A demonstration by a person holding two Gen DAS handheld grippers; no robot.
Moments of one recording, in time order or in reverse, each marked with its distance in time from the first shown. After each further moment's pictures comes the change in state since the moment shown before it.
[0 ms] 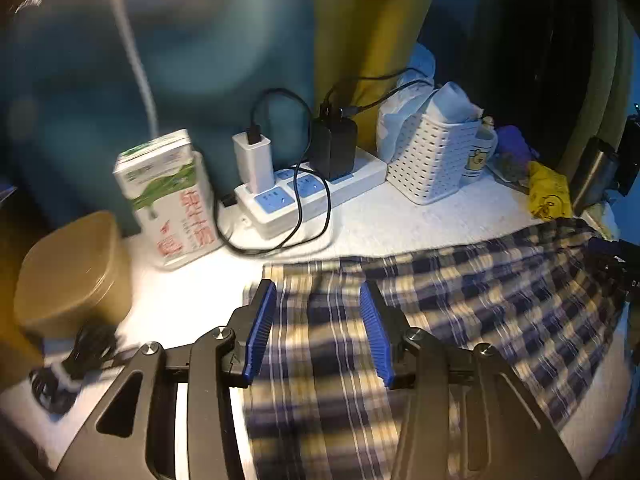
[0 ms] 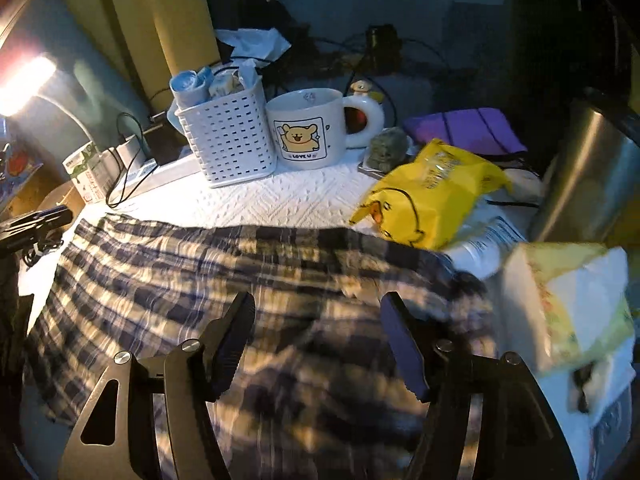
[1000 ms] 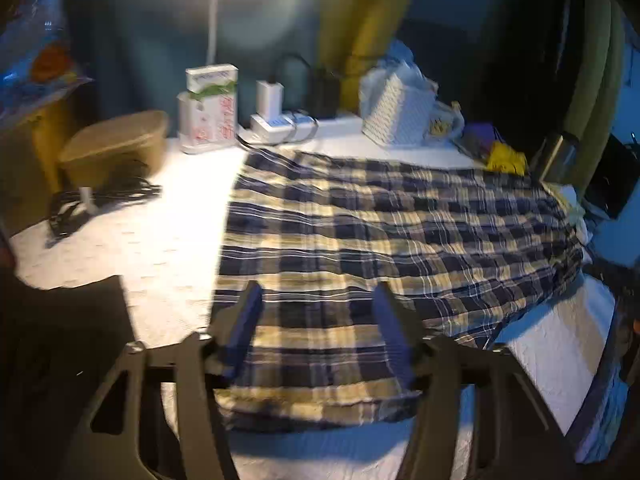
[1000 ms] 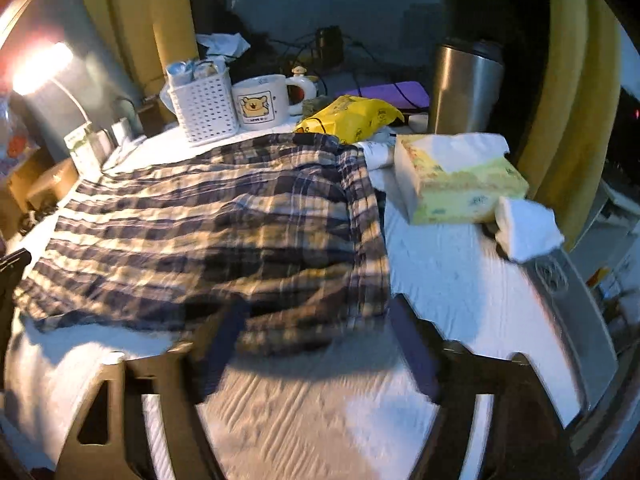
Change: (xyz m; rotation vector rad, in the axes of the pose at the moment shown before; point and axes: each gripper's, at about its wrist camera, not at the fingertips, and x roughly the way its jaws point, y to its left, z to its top) left arm -0.089 -0.033 -0.124 -0.146 -0.042 -0.005; right arm -0.085 -0.017 -0.115 0.068 -0.016 -0.119
